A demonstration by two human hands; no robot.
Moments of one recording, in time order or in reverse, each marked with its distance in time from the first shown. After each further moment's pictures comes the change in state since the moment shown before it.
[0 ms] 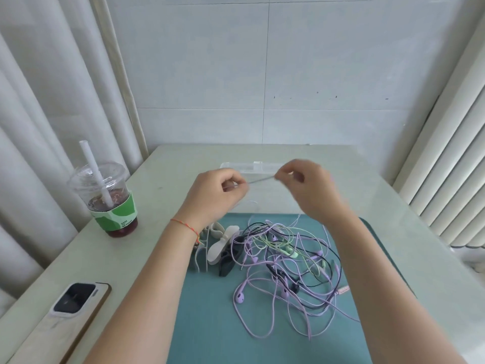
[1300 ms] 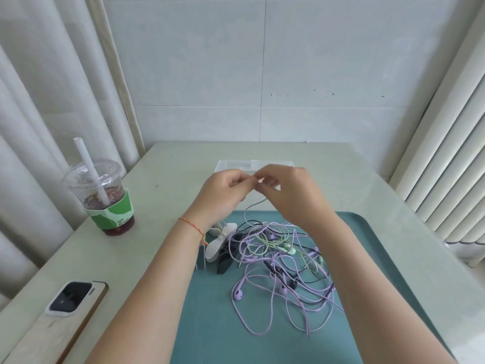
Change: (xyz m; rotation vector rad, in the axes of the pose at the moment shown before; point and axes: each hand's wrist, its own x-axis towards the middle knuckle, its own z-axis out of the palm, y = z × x) left_hand -0.003 0.017 0.012 -0.301 -0.168 -0.144; right_hand -0.014 -0.024 0.015 -0.091 -0.131 -0.123
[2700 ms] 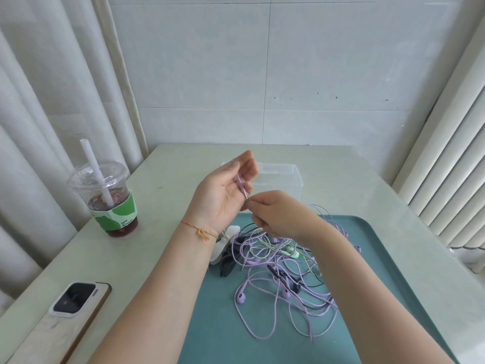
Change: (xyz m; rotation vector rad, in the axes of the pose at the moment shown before) left_hand 0.005 0.006 0.002 -1.189 -0.038 -0.134; right_hand -0.008 -0.011 0.019 0.418 -0.412 0.341
